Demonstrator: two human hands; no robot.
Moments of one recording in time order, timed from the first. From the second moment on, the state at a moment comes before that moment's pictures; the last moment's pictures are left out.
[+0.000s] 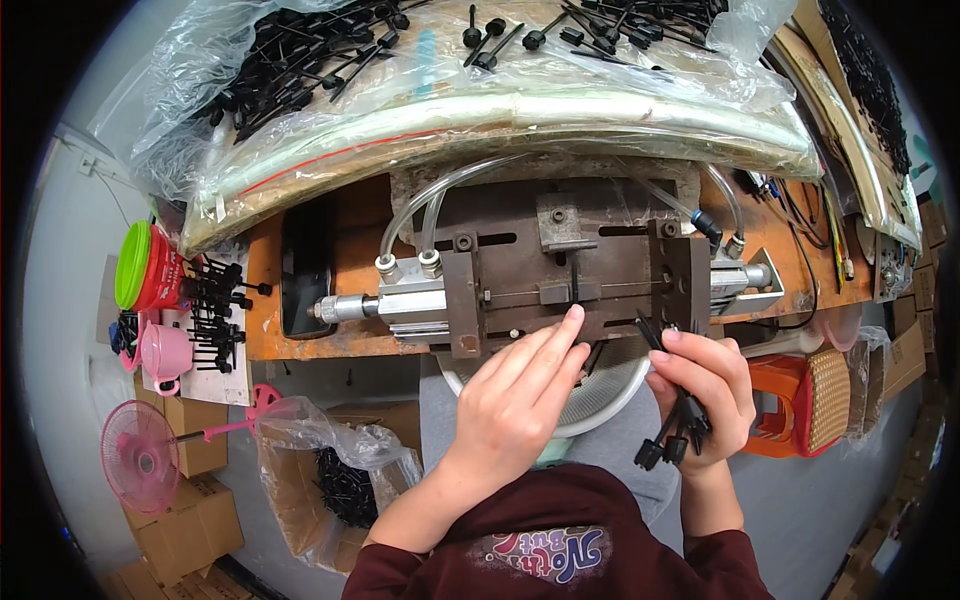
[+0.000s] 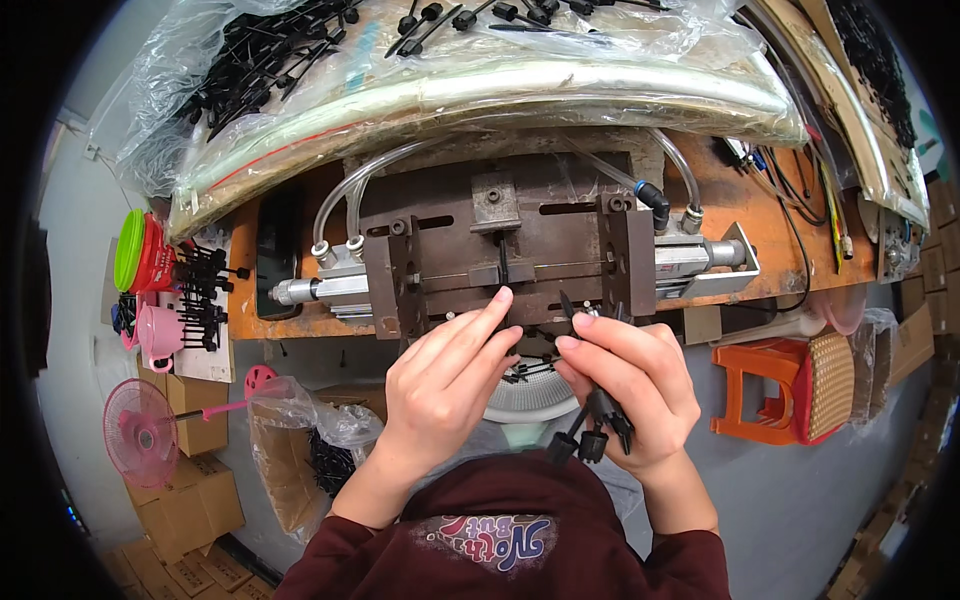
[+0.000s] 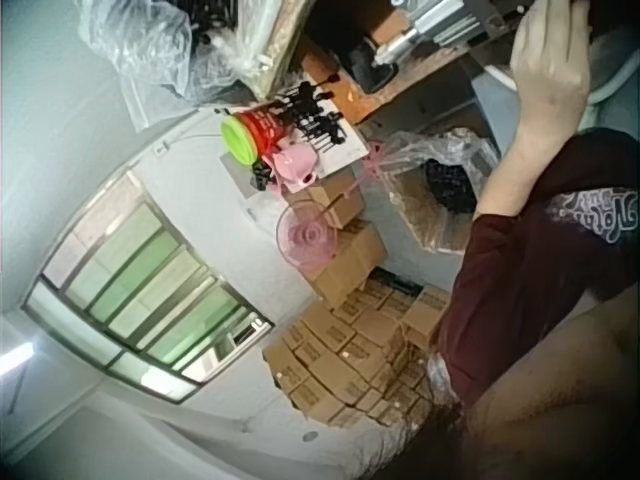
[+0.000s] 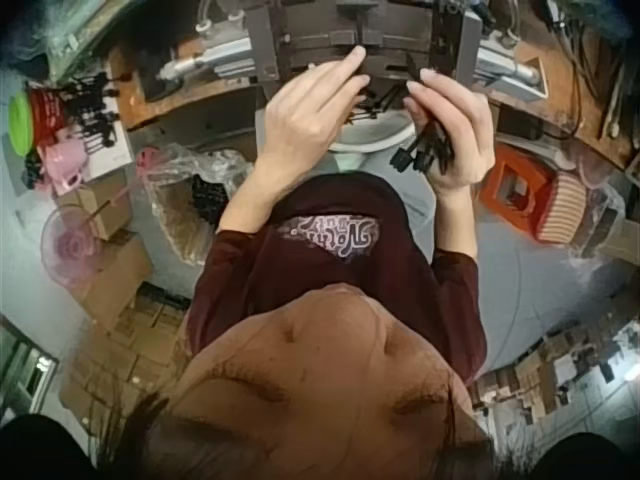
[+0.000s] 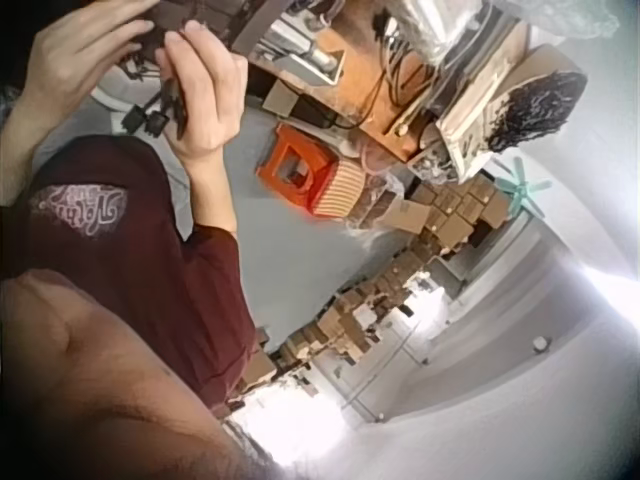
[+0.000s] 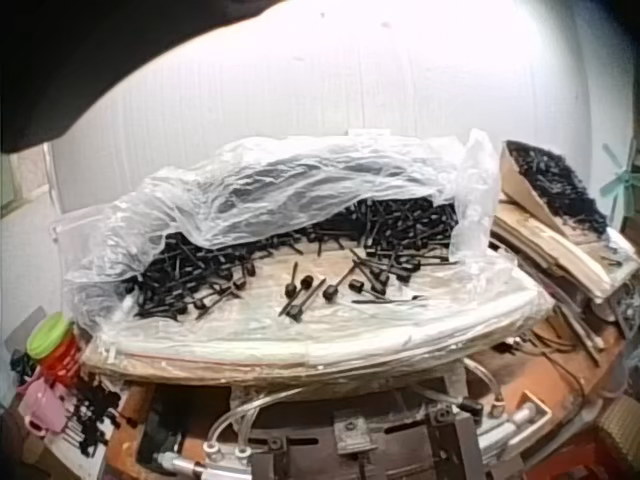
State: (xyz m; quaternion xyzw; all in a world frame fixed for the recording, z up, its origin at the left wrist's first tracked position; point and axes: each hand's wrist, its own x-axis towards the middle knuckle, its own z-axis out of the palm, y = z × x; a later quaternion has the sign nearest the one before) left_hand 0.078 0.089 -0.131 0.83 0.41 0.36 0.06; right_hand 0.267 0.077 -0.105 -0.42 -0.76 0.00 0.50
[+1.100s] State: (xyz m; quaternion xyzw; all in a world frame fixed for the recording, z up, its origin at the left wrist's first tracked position) left_hand 0.071 0.066 -0.095 0.66 0.33 0.43 0.53; right_hand 0.263 0.065 -0.120 -0.38 -0.82 -0.11 0.41
